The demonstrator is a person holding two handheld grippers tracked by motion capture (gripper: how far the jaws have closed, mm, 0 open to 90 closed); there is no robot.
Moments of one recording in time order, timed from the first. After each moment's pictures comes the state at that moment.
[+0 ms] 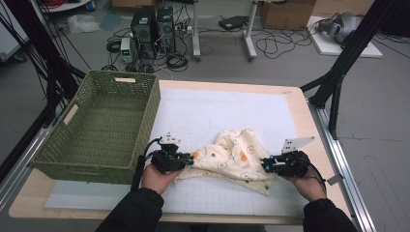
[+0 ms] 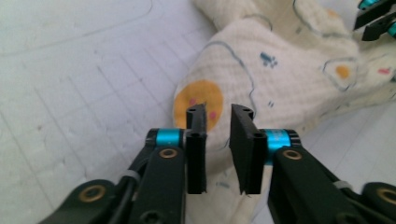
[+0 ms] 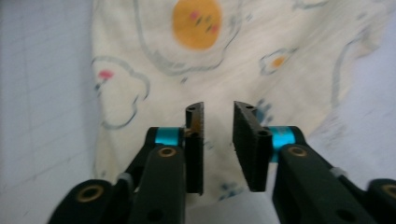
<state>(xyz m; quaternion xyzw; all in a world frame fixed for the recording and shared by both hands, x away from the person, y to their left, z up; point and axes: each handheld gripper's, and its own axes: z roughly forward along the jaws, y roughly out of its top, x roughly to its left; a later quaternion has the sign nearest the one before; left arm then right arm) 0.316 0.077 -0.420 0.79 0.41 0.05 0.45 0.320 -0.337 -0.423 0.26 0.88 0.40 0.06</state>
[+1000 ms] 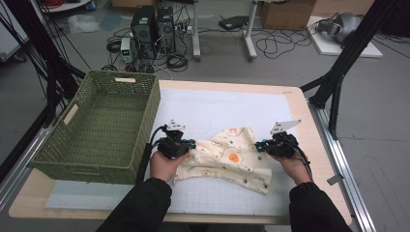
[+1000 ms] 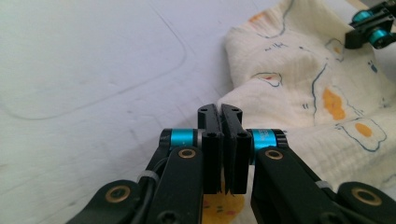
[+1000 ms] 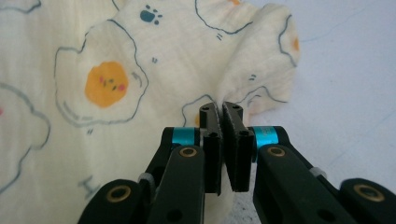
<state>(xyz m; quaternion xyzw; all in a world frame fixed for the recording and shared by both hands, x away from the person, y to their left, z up) 0.342 0.071 -0.411 0.77 0.45 0.12 0.45 0.374 -0.317 -0.425 0.29 0.87 0.38 0.09</state>
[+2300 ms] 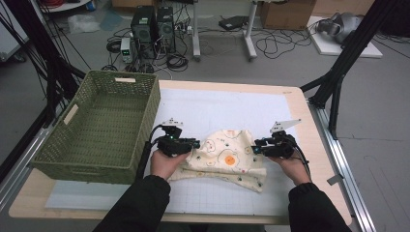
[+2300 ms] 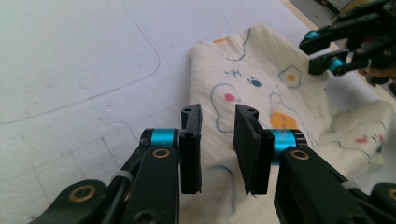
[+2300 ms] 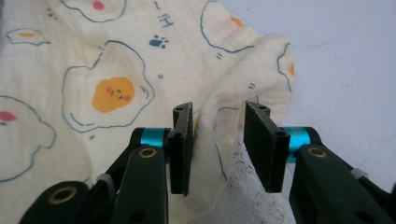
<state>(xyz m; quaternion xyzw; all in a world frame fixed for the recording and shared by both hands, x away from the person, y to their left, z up) 0.359 0.066 -0.420 0.75 0.45 0.02 0.47 0.377 -0.313 -0.429 0.31 0.86 0.40 0.06</state>
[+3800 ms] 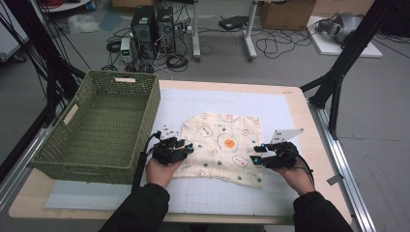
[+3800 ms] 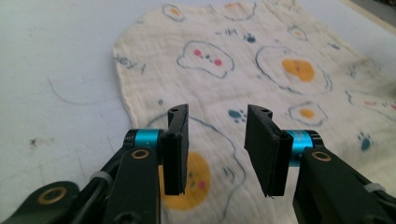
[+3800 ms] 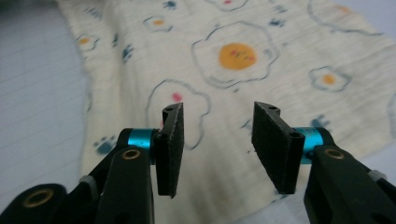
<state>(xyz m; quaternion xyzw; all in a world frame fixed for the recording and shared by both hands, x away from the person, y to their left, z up) 0.325 0.077 -0.430 0.76 0.44 0.15 0.45 0.336 -0.306 -0.419 0.25 0.87 0.42 0.07</state>
